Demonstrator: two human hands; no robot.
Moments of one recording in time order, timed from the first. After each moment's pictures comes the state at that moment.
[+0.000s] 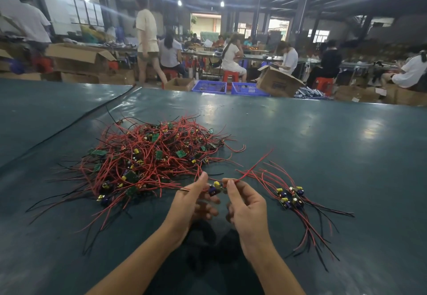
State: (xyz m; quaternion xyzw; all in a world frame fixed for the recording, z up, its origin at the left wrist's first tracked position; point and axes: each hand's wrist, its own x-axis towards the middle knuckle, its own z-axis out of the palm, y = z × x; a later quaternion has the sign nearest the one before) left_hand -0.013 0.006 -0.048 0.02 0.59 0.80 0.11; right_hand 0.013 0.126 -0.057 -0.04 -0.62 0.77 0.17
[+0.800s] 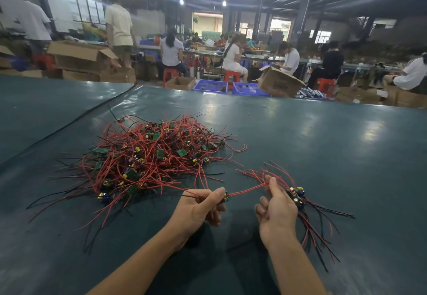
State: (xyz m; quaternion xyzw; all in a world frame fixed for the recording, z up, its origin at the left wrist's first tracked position) left_hand -0.012 0.009 -0.057 0.15 0.66 0.73 0.08; right_hand 0.000 0.170 -0.047 -0.26 -0.41 0.84 0.22
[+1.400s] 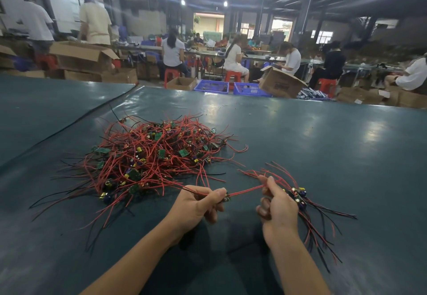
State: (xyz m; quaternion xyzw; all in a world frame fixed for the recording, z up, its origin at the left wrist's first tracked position) left_hand -0.019 0.001 -0.053 0.18 0.69 0.70 0.08; right_hand 0.001 0.169 -0.044 -0.23 -0.45 0.84 0.20
